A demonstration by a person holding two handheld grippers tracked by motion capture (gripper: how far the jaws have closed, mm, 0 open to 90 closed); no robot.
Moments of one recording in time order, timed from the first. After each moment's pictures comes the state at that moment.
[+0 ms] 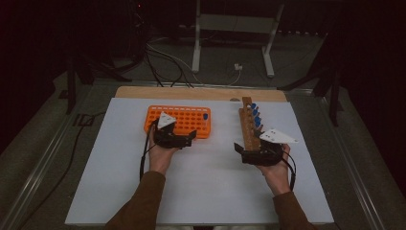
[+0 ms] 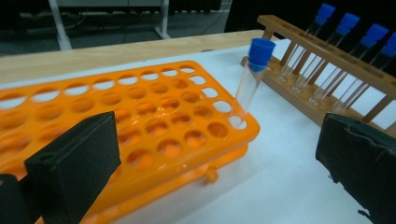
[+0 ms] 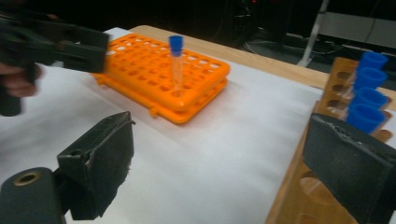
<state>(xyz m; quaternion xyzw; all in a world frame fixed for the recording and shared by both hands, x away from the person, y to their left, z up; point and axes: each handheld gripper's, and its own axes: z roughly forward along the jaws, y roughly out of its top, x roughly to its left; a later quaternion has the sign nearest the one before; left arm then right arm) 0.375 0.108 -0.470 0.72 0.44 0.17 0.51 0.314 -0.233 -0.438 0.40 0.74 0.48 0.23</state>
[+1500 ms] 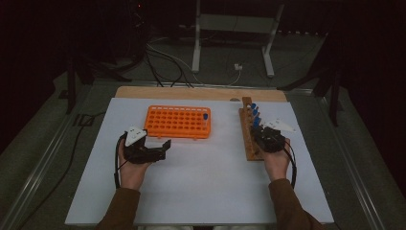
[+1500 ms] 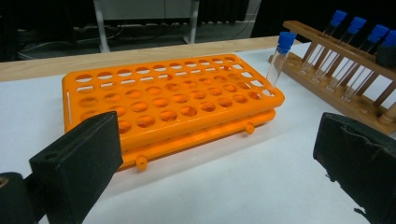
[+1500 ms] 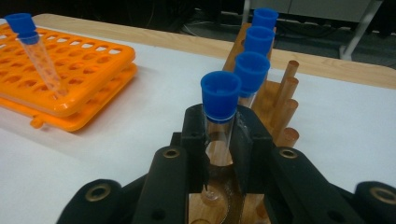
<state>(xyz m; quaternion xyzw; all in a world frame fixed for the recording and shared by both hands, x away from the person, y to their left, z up) 0.318 0.166 -0.458 0.71 0.46 0.23 0.49 0.365 -0.254 -0.466 0.50 0.70 0.42 0.29</state>
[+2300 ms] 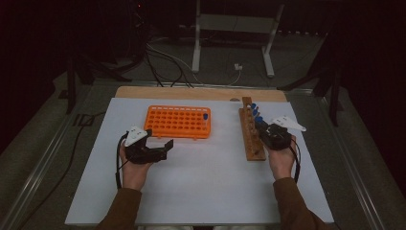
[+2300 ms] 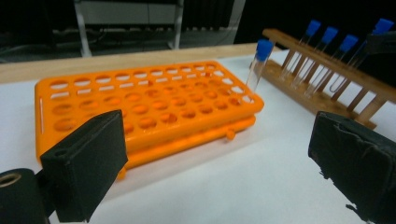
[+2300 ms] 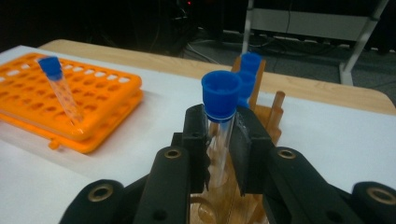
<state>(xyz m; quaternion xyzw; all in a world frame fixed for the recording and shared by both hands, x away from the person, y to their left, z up) 0.318 0.163 -0.457 0.70 0.44 0.21 0.52 0.358 -0.263 -0.441 0.49 0.69 0.45 0.29</state>
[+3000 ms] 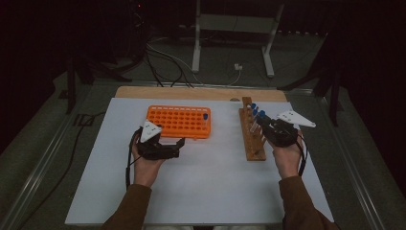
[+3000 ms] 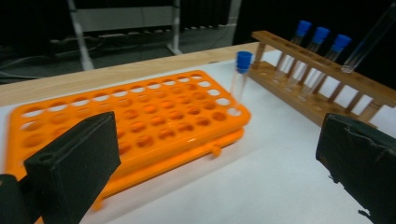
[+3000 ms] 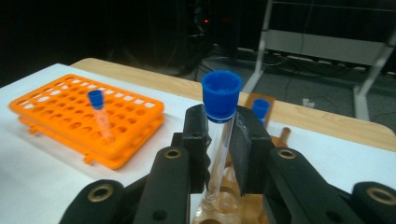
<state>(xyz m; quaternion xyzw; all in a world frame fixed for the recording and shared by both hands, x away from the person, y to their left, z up) 0.328 0.123 -0.445 0.72 0.42 0.22 0.50 0.347 -0.263 -0.405 0.45 0.70 0.48 0.29</state>
